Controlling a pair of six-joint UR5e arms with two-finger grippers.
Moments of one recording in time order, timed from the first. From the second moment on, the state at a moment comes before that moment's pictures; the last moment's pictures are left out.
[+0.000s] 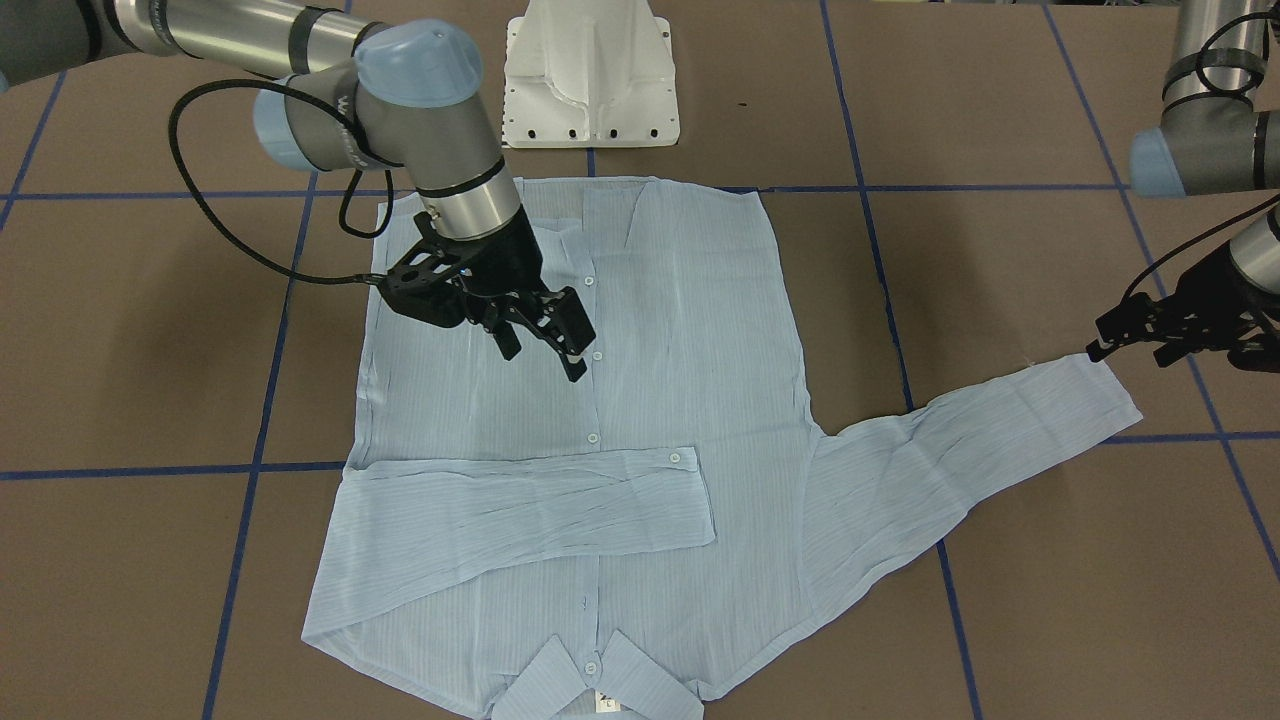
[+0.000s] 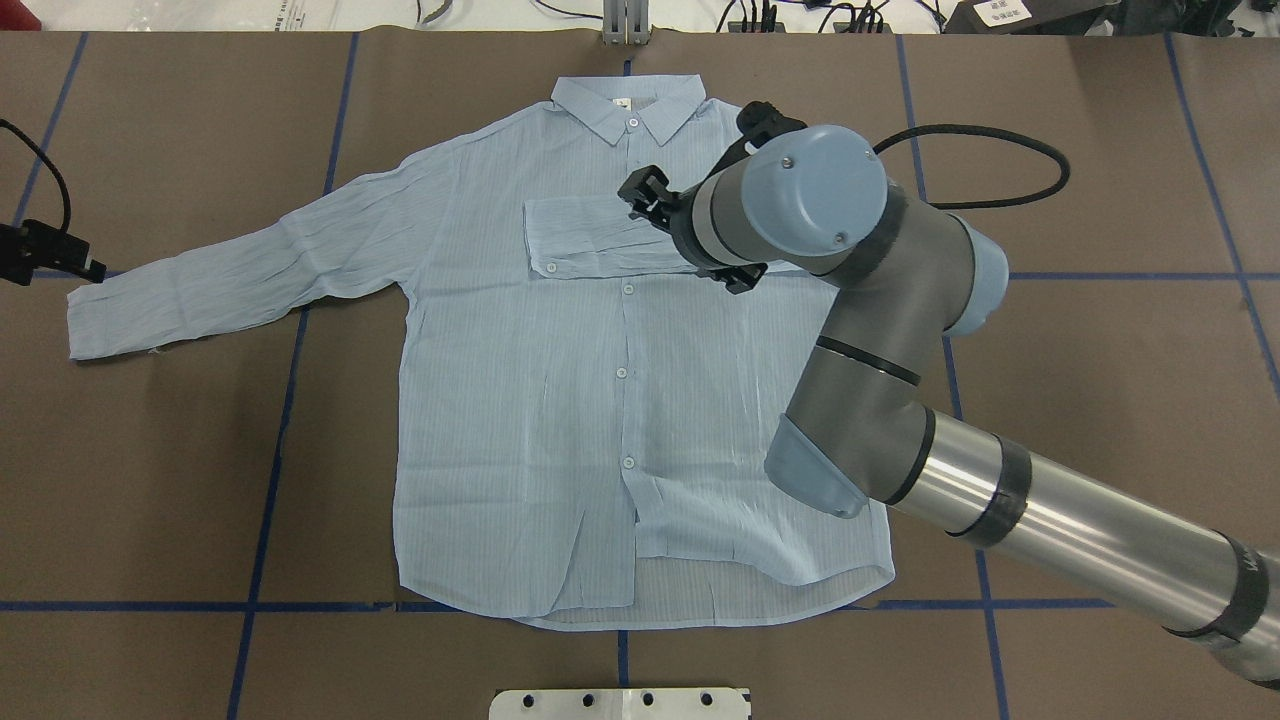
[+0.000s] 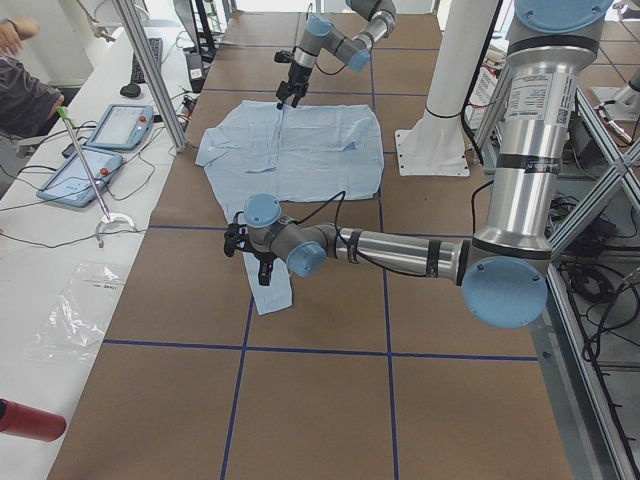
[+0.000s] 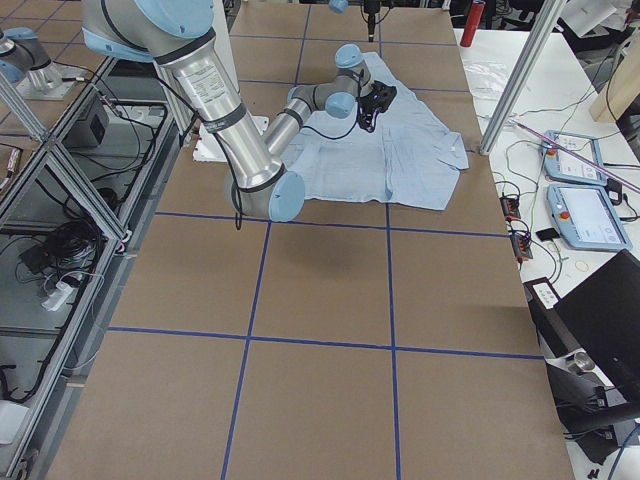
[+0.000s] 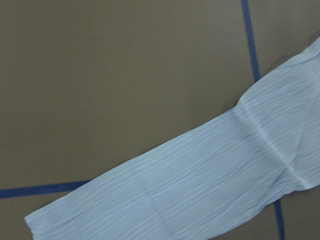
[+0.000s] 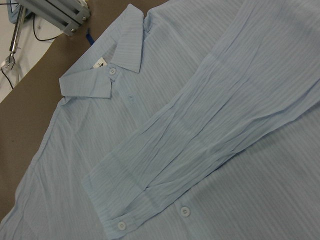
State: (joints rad) left arm -1.18 -1.64 -1.52 -2.13 -2.35 -0.65; right arm 0.62 -0.93 1.68 -1.24 1.69 1.83
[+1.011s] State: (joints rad) left arm -1.17 -1.73 -1.27 -2.26 -2.35 -0.66; right arm 0.63 -1.08 1.79 -1.24 1.68 1.76
